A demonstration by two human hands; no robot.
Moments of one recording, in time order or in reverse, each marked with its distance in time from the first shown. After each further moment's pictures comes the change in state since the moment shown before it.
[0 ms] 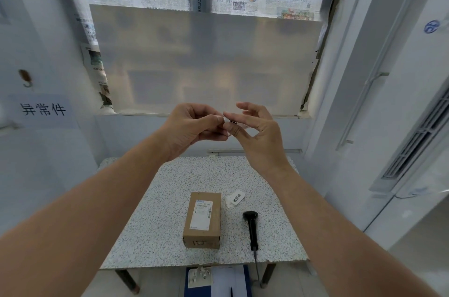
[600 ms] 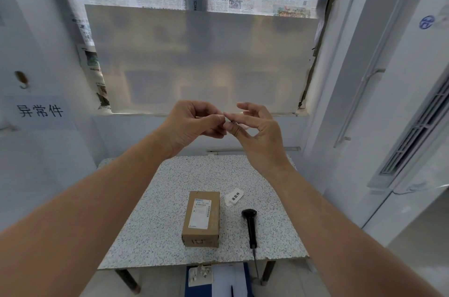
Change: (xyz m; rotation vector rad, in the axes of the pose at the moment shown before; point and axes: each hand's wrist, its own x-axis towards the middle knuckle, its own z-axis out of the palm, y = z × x) left_hand 0.006 -0.001 0.010 0.213 0.033 0.103; right_hand -0.005 -0.001 -0.009 -0.039 0.010 0.035
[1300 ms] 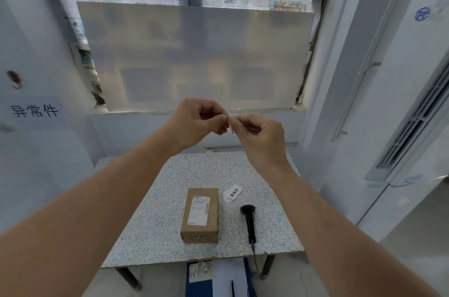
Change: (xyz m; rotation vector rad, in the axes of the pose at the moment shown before) left_hand 0.008 -0.007 0.012 0.268 -0.050 0.102; right_hand -0.008 0.012 -0.003 0.059 0.098 -0.023
